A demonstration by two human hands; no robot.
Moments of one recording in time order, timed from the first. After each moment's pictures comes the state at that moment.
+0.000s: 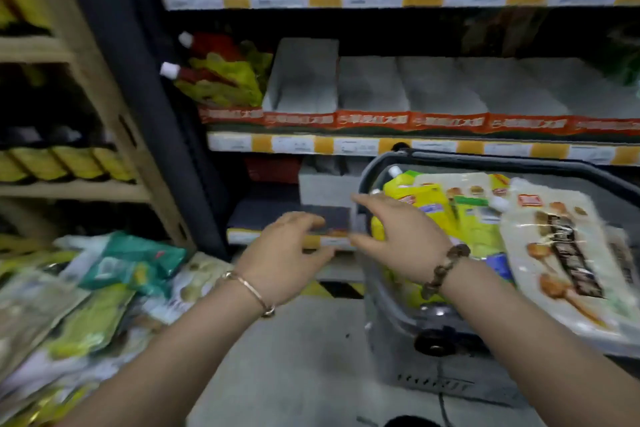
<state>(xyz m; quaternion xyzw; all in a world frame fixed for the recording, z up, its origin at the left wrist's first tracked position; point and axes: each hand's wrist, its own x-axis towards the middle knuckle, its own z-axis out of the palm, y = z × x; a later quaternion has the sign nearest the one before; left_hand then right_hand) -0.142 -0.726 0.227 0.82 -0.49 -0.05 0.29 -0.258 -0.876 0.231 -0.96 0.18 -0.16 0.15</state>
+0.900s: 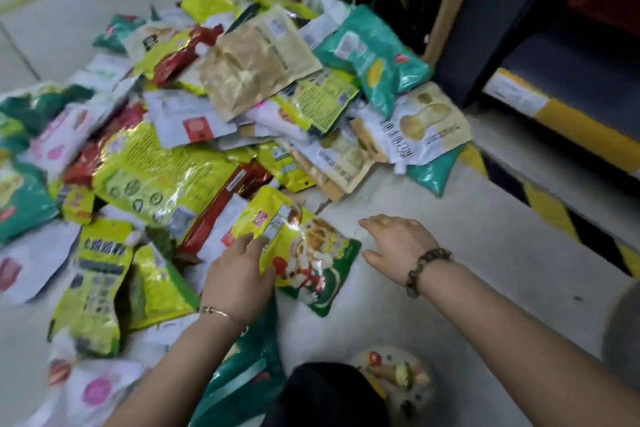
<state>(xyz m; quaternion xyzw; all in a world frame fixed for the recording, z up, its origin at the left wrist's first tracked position) -0.111 -0.379 -0.046 0.98 0.01 -0.15 0.11 -0.076 -0.626 -0.052 -0.96 -0.12 0.22 0.10</state>
